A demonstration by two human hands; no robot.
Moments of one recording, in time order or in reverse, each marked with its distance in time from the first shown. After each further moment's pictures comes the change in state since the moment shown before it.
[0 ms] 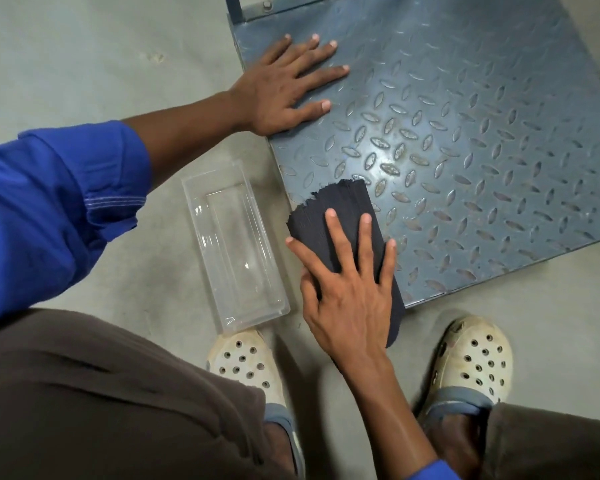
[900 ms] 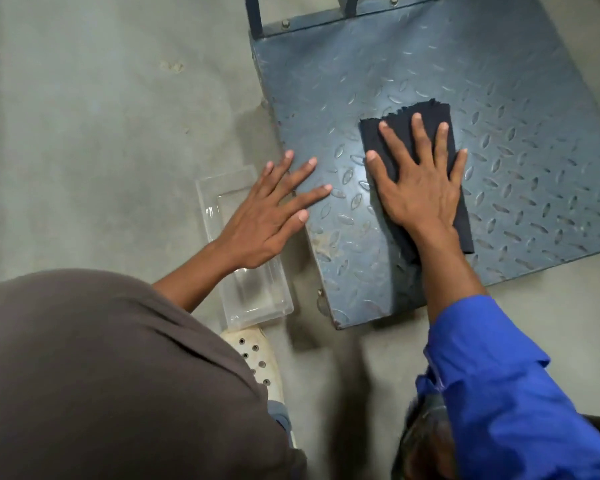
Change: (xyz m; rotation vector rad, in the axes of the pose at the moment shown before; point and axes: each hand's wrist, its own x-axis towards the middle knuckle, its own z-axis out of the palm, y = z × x) left_hand -0.137 0.111 0.038 -0.363 0.164 -0.186; right_hand 0.154 0.096 -0.015 0.068 -0.033 0.213
